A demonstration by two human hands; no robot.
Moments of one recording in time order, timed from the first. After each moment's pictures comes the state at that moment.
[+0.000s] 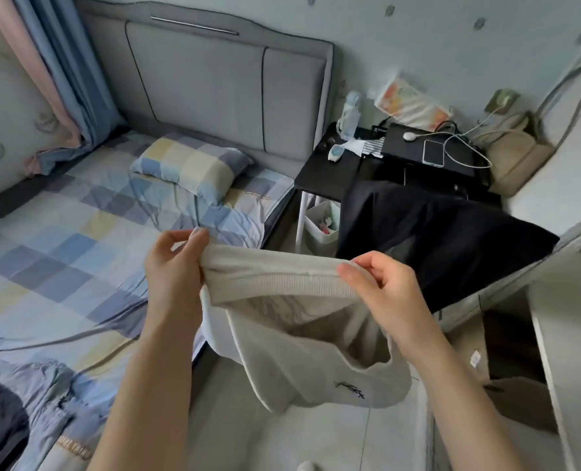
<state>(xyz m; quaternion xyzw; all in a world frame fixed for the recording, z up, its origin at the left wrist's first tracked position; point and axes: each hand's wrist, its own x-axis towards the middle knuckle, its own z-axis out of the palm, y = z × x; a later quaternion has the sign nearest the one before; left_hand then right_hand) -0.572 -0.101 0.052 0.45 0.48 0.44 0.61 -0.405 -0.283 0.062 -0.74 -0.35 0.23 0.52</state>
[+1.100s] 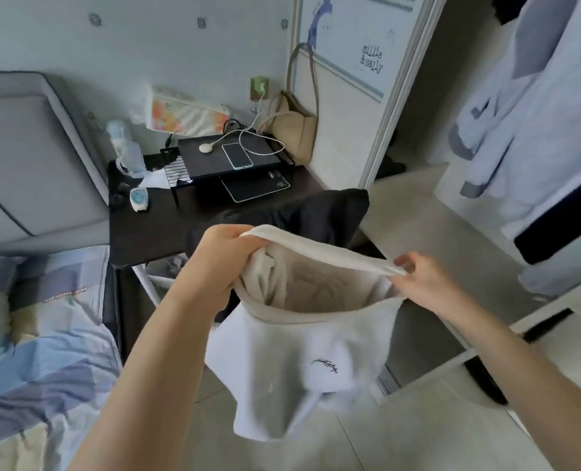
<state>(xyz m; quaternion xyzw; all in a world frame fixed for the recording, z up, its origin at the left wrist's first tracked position) -0.298 -0.071 0.095 0.74 0.12 -0.06 0.66 -0.263 -0.368 0.051 -0.95 0.13 0.08 0.28</state>
